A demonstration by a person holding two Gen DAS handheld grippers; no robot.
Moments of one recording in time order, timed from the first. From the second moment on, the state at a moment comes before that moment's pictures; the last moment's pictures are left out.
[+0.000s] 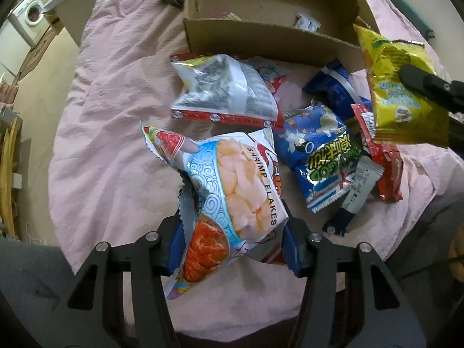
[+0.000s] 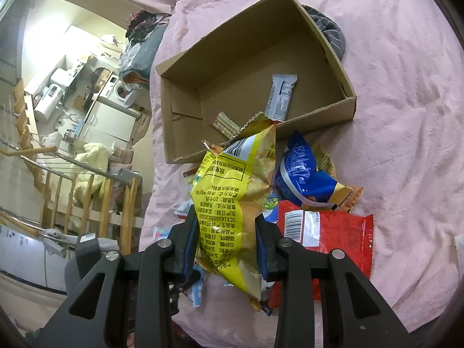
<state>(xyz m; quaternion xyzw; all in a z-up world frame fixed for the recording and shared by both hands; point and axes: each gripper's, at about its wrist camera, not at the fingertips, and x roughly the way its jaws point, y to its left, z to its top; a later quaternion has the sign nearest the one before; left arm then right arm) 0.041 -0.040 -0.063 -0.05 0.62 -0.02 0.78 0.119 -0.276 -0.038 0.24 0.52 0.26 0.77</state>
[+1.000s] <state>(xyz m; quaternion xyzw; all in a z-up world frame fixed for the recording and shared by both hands) 0.161 -0.040 0.037 -0.01 0.45 0.01 0.89 0.174 -0.300 0.014 0.24 0.43 0.26 0.83</state>
